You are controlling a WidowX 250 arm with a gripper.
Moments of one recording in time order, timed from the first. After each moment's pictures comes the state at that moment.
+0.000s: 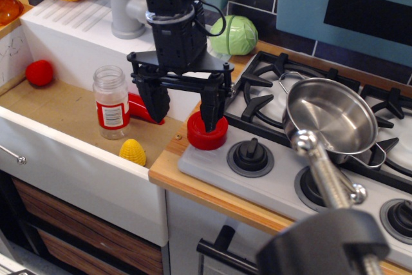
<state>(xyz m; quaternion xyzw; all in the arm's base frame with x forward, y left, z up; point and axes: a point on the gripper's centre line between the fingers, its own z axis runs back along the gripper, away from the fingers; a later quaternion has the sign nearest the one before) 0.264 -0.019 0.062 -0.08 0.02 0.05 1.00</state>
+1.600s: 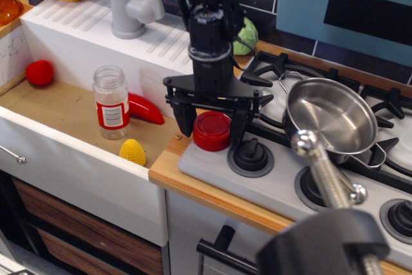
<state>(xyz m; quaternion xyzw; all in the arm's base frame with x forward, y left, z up) 0.300 -0.038 0.013 -0.04 -0.02 0.09 1.00</state>
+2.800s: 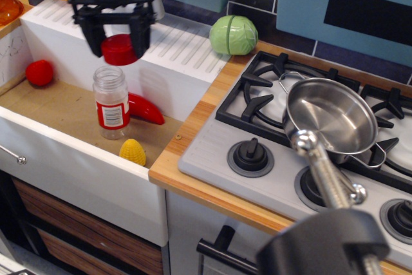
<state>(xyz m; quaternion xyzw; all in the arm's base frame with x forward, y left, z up) 0.332 0.111 0.050 -0.08 0.03 0.13 0.99</state>
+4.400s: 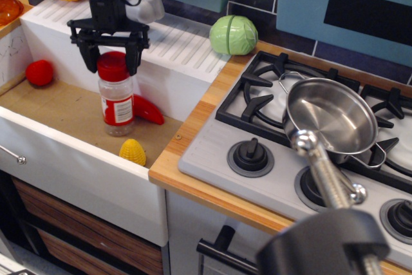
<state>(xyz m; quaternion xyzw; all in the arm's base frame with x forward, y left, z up) 0.355 0.138 -0.002 -0.01 0.01 0.18 0.98</state>
